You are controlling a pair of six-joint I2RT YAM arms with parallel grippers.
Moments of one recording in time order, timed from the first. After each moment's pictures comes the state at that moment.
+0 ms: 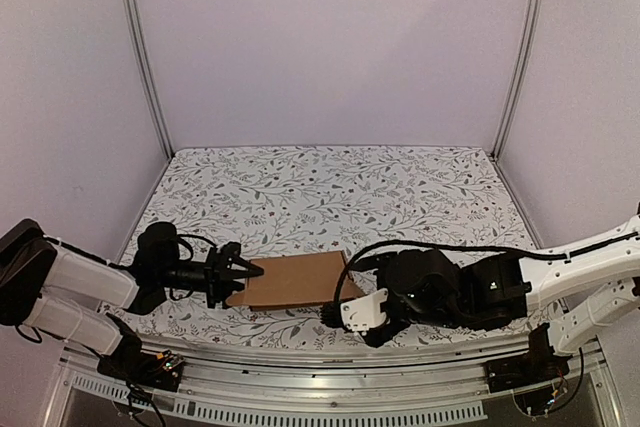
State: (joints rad) left arm -0.54 1.30 0.17 0.86 0.93 -1.62; right arm 1.42 1.35 0.88 -0.20 0.39 -0.68
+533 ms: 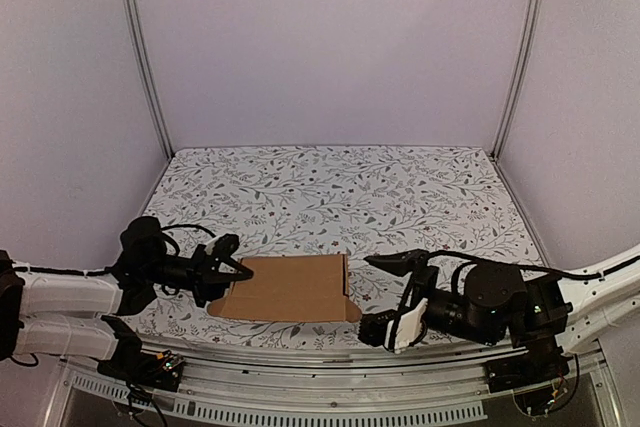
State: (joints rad) left arm -0.54 1.08 0.17 0.77 1.08 -1.60; right arm 1.53 1.08 0.59 0.20 0.49 -0.89
